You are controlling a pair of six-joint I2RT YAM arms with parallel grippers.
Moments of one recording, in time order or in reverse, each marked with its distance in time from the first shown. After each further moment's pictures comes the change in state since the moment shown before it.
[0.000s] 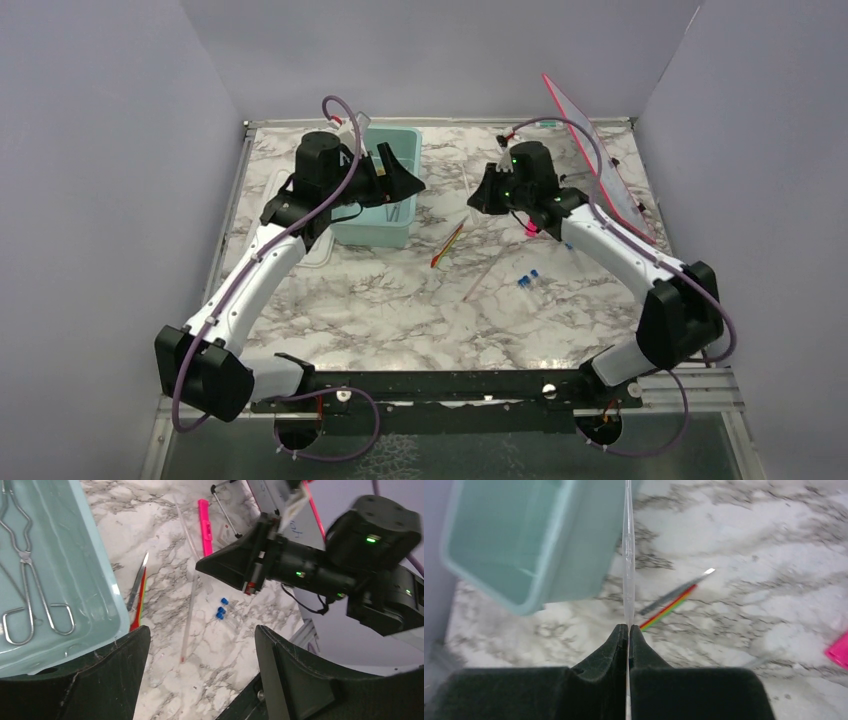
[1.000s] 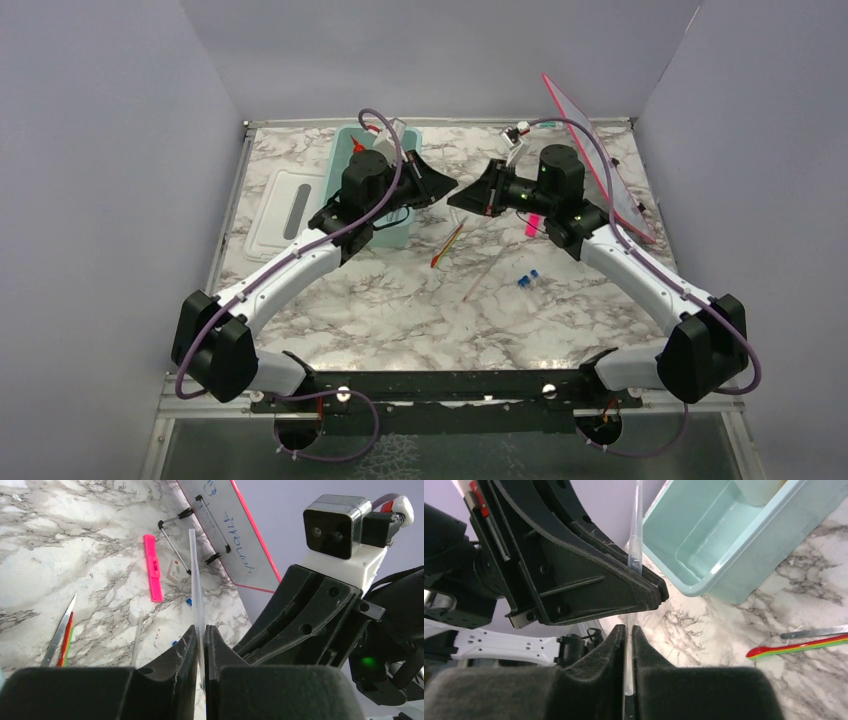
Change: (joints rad) left arm -0.231 0.104 -0.120 0.468 -0.225 -0.224; right arm -0.004 -0.246 -0.140 0.367 -0.532 0.267
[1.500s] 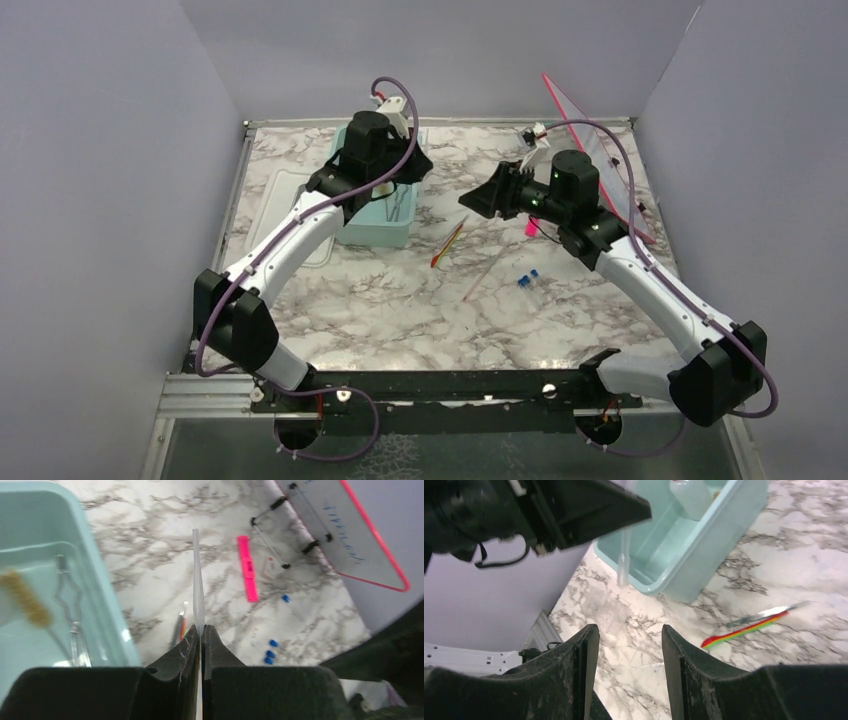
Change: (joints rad) left arm 0.058 0.134 0.270 -0.336 -0.063 0.380; right arm 0.000 -0.097 -0.005 -0.140 0.172 -0.118
